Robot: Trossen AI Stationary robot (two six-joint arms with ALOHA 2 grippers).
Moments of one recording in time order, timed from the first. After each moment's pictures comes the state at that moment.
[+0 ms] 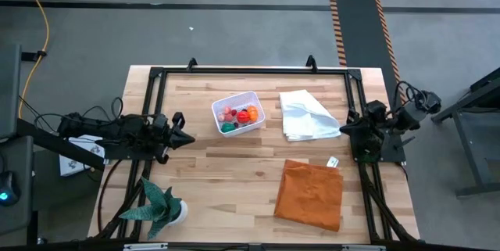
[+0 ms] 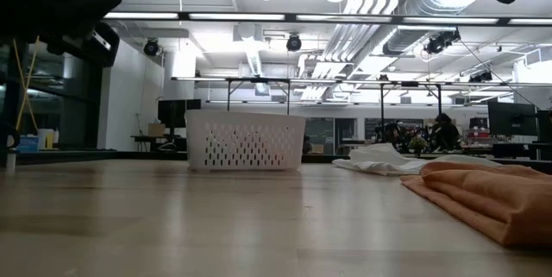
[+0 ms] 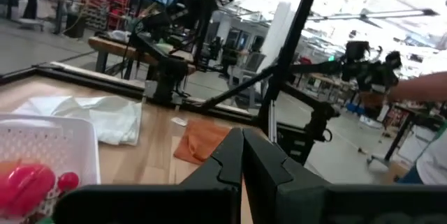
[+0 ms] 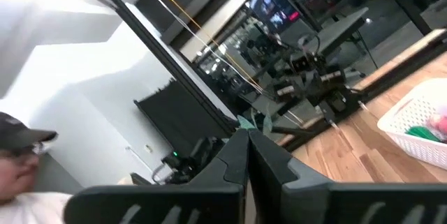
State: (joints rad) left arm -0.03 0.07 0.01 0.16 0.02 -0.31; right arm 0.59 0.11 0.43 -0.09 0.44 0.63
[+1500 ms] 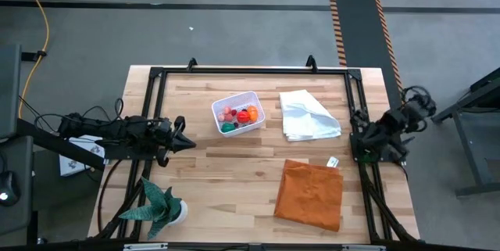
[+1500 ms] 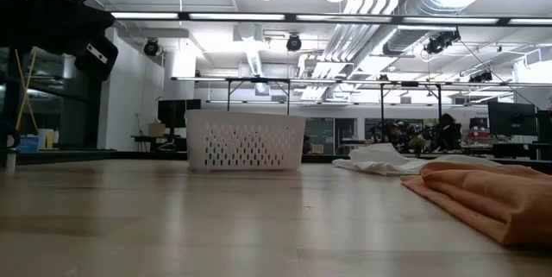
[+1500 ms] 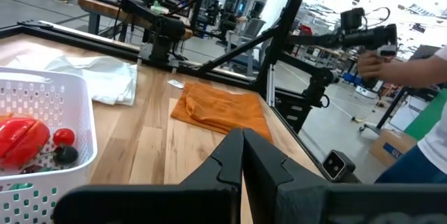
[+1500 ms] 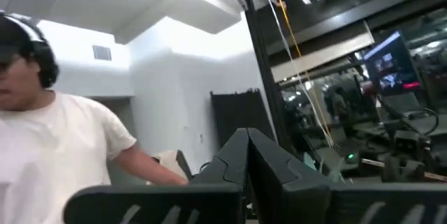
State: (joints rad) left arm -0.03 0.06 0.01 0.02 0.07 -0.32; right arm 0.59 0.01 0.31 0.18 0.08 0.20
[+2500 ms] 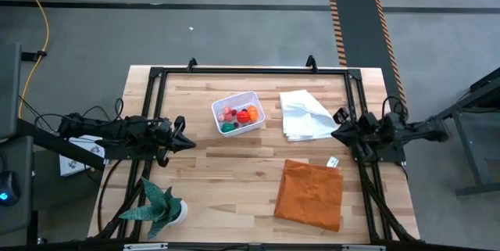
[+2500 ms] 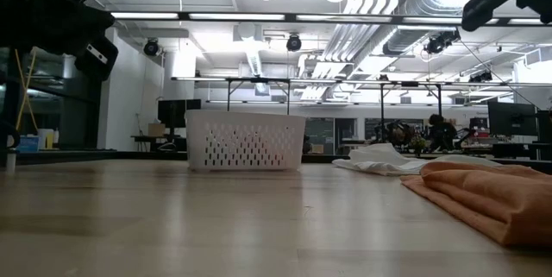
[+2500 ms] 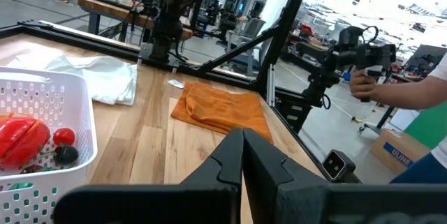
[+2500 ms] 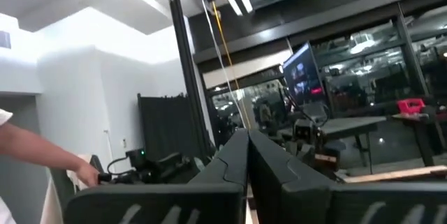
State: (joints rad) left arm -0.03 0.06 0.01 0.02 0.07 -0.32; right arm 0.14 0.01 0.01 0.46 -0.07 0.26
